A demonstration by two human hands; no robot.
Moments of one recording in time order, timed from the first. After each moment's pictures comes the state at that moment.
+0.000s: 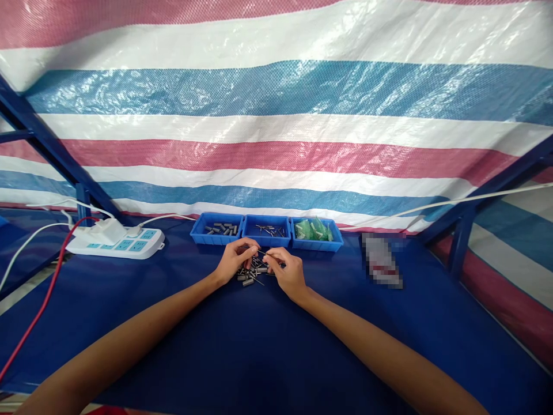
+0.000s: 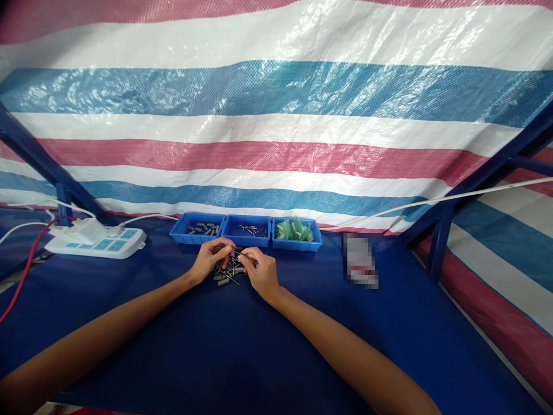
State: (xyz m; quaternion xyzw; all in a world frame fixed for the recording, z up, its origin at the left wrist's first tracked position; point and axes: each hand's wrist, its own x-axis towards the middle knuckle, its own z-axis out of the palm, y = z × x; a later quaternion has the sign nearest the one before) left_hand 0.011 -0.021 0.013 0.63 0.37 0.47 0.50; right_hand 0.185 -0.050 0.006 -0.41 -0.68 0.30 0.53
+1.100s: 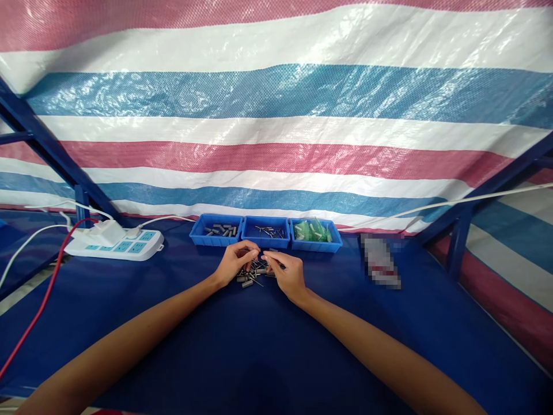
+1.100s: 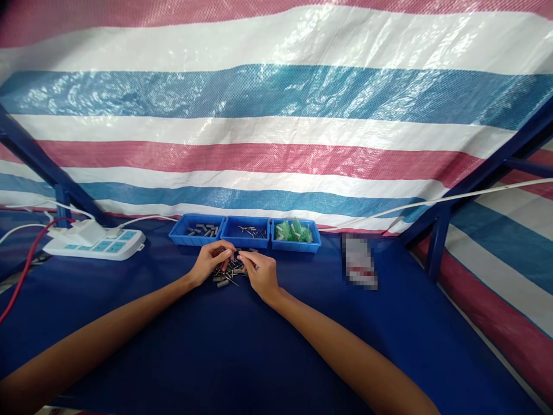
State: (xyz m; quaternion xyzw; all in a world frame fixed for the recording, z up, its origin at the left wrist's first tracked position) left_hand 0.011 -0.024 0.013 0.63 0.35 0.46 0.51; right_hand 0.186 -0.048 0.002 -0.40 -0.69 0.29 0.54
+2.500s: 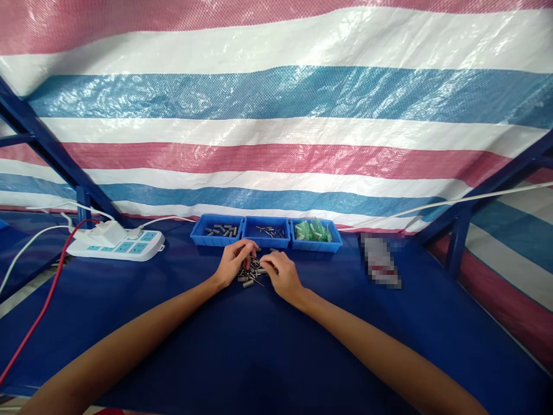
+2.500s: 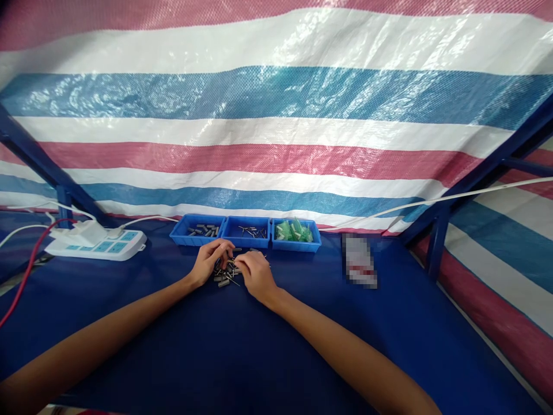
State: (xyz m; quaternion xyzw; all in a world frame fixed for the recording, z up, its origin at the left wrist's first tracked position) left_hand 0.013 -0.028 0.019 0.65 0.38 0.48 0.45; right_hand 0.182 -0.052 0.005 -0.37 -0.80 0.15 0.45
